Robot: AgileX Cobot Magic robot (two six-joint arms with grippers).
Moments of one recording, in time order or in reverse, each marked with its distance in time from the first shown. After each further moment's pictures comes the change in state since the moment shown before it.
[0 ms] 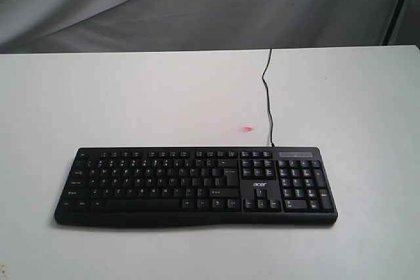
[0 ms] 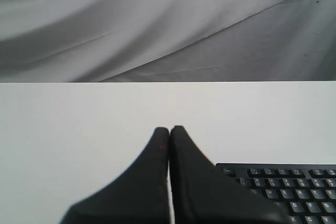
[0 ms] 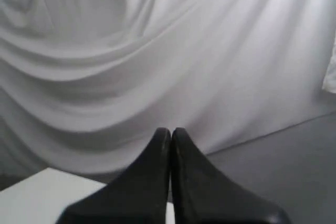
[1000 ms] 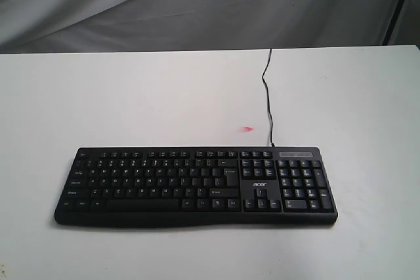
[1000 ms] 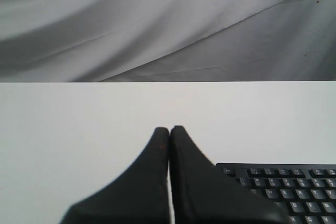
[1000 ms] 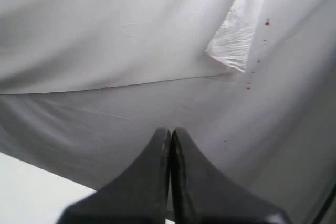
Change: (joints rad) left arm 0.000 0.000 0.000 0.000 0.000 0.000; right arm 0.000 0.534 -0.451 -0.508 0.348 0.128
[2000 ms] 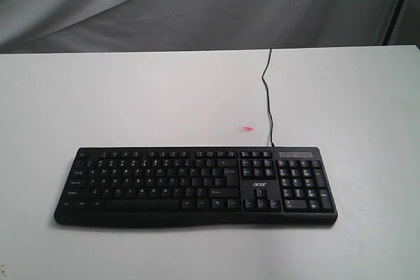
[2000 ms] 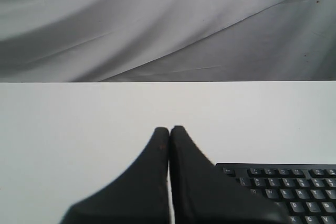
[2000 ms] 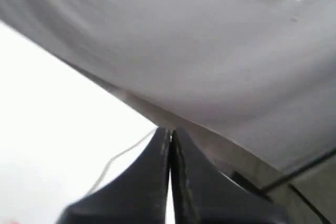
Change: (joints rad) left arm 0.000 0.000 0.000 0.000 0.000 0.000; right arm 0.007 0.281 -0.513 1.783 0.734 -1.996
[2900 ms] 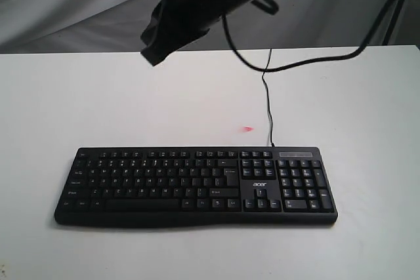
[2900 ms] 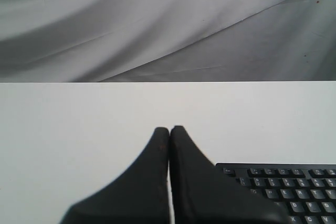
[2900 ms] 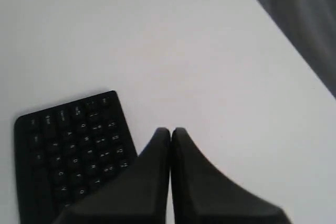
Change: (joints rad) left arm 0.000 0.000 0.000 0.000 0.000 0.000; right arm 0.409 0.270 -0.006 0.443 0.069 -0.345
